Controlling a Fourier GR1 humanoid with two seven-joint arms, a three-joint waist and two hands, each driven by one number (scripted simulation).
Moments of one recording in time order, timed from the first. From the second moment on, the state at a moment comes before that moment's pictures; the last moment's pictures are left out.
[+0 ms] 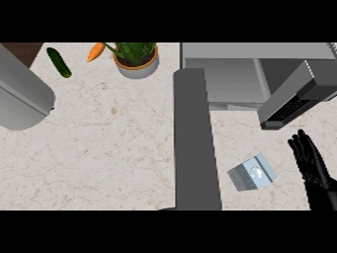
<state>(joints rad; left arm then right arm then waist) 0.47 0.13 0.39 -2.31 0.64 -0.44 0.08 0.31 -0.08 -0.01 -1.89 0.09 0.12 -0.22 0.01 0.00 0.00</state>
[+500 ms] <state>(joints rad) 0.51 0.13 0.46 -2.31 0.70 -0.49 0.10 0.23 -0.09 -0.07 -1.47 0.16 0.10 -0.50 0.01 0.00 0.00</state>
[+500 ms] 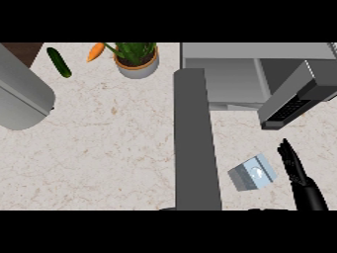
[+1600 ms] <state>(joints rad) 0.52 0.11 0.57 -2.30 0.82 -0.58 0.17 -0.19 -0.13 -0.19 -0.60 0.20 0.08 -0.96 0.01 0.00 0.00</state>
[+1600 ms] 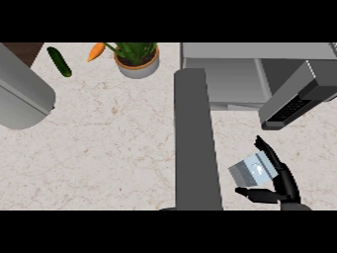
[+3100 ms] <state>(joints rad) 0.54 0.06 0.61 -2.31 0.91 -0.66 0.23 -0.51 -0.11 -0.29 -0.28 0.16 0.01 -1.05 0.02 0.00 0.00</state>
